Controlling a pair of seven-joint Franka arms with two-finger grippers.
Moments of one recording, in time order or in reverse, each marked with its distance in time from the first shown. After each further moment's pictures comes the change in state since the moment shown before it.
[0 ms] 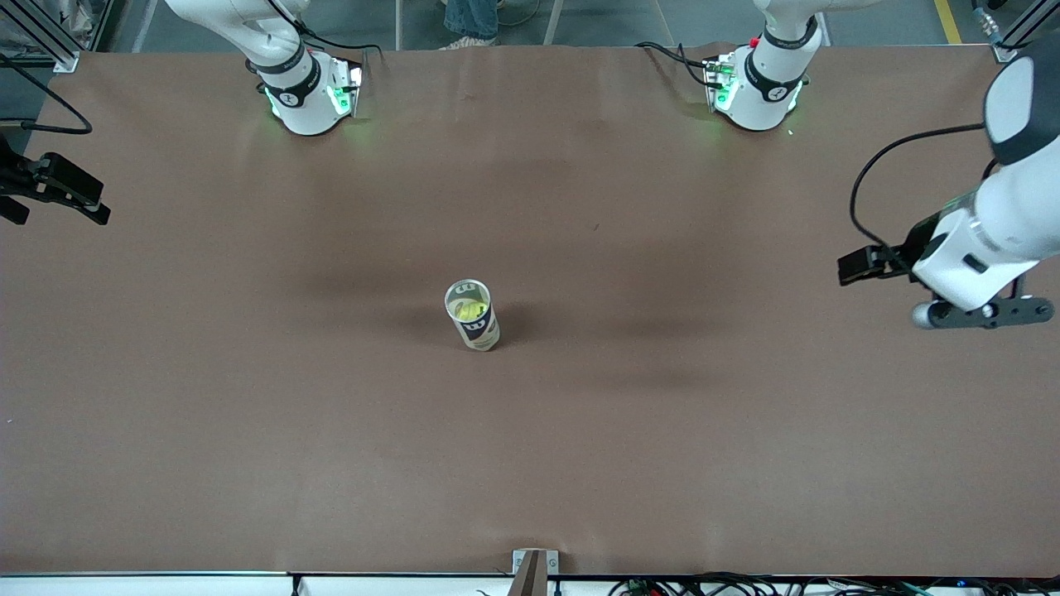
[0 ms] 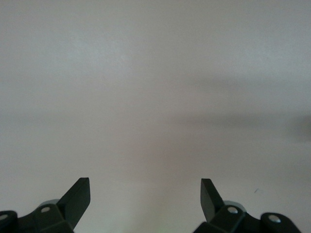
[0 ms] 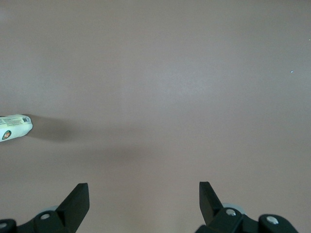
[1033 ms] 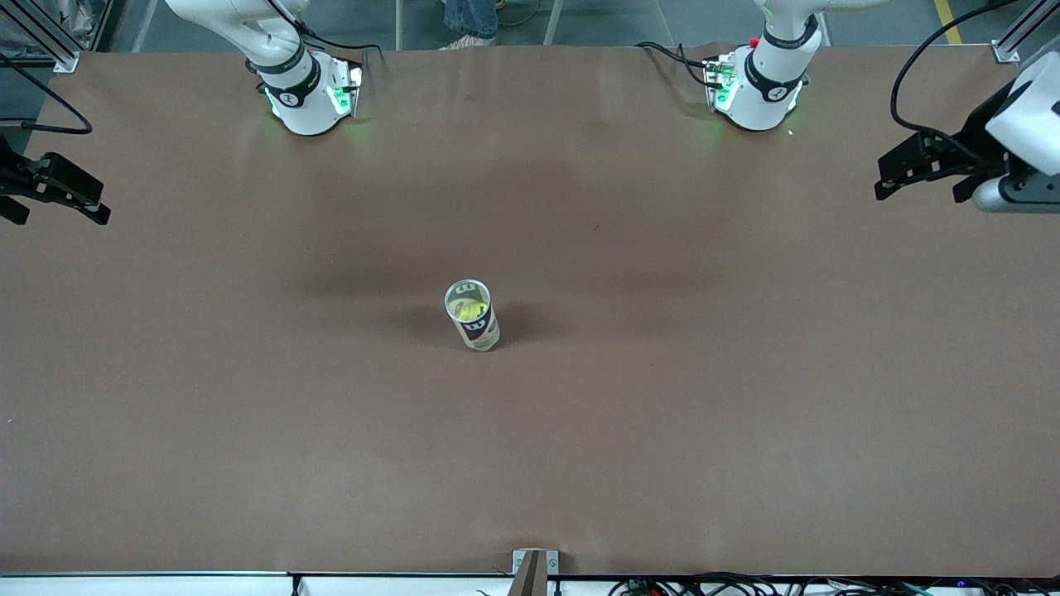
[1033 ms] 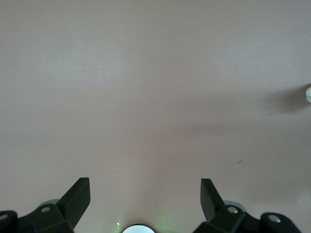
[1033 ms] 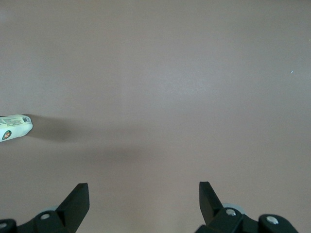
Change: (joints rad) left arm -0.063 -0.191 0.078 0.012 -0.068 -0.137 0.056; right arm 0.000 0.000 0.000 0.000 0.000 0.000 0.000
